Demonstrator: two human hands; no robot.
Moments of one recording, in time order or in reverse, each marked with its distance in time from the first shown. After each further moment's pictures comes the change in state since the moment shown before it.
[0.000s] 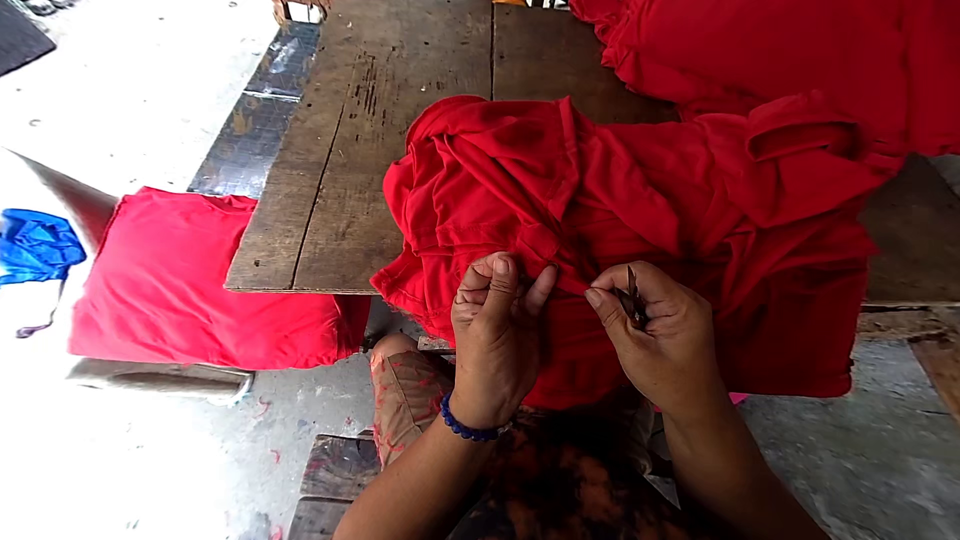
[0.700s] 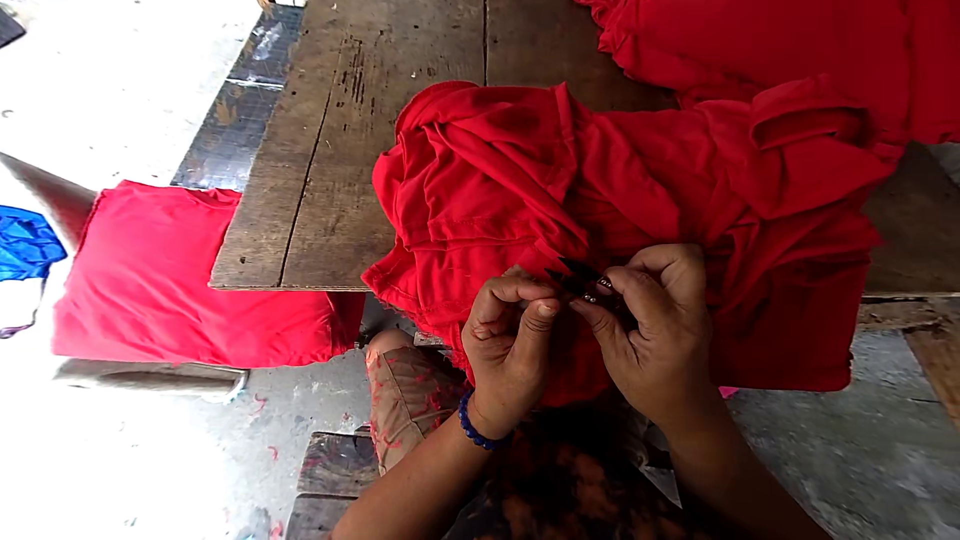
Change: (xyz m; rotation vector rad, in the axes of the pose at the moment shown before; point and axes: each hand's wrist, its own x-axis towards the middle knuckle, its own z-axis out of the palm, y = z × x) left_hand -0.003 -0.025 -0.028 0.459 -0.343 0.429; right_hand -0.006 0.006 0.003 -0.447 0.101 -0.246
